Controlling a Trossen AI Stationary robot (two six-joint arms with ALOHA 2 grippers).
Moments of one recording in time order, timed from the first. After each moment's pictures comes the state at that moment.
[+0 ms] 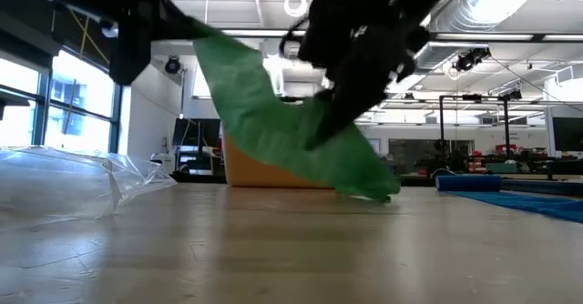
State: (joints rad) left arm -0.61 1.41 0.56 0.70 -1.44 1.07; right arm -0.05 1.84 1.11 -0.25 -0.28 -0.19
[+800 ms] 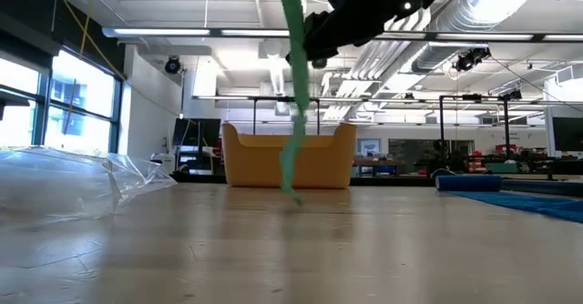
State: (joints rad) left arm -0.64 1.38 0.93 0.99 -0.97 1.76; right arm 0.02 1.64 1.15 -0.19 -0.27 -0.36
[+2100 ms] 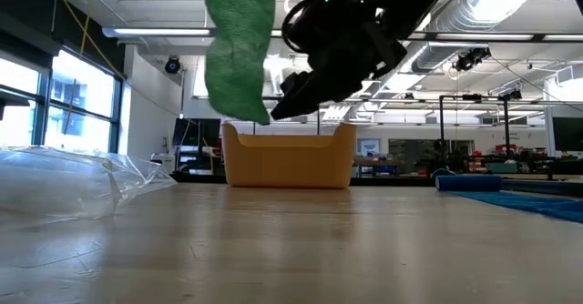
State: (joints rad) left arm -0.52 1.04 0.94 0.53 -0.66 1.20; right arm -0.13 1.85 1.15 0.00 -0.56 -0.38
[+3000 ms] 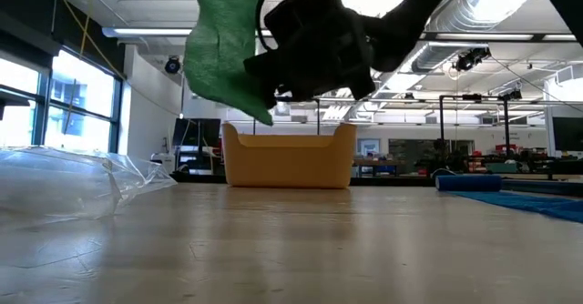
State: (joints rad) left arm -0.49 1.04 0.94 0.52 -0.71 1.22; right arm -0.07 2.04 1.16 0.47 -0.85 -0.16
